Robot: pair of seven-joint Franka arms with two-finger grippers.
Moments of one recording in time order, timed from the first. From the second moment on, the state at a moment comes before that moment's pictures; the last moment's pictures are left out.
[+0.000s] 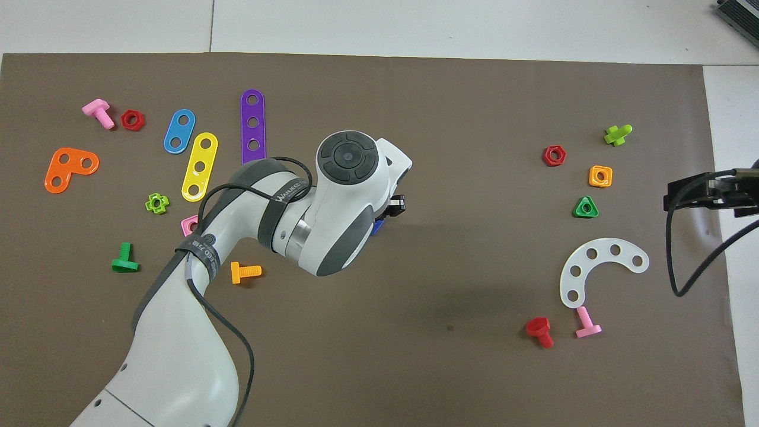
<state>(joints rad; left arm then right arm) -0.61 0.48 -0.06 -1.57 -0.06 2.07 -0.64 0.06 -0.05 -0.09 -1.63 -0.04 1.57 0.09</state>
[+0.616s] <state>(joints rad) -0.61 0.49 -0.06 -1.58 -0.06 2.09 -0.64 0.06 -0.05 -0.09 -1.63 -0.04 1.57 0.09</state>
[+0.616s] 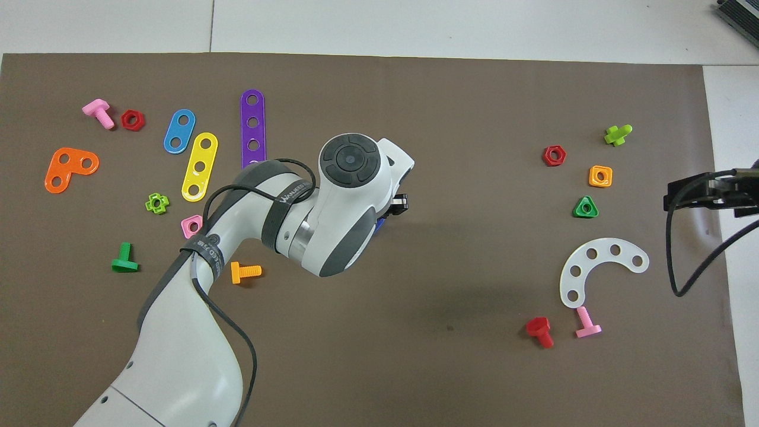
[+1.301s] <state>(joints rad) -0.61 0.50 -0.05 -1.58 -0.06 2.09 -0.64 0.06 -0.05 -0.09 -1.63 -0.04 1.57 0.09</state>
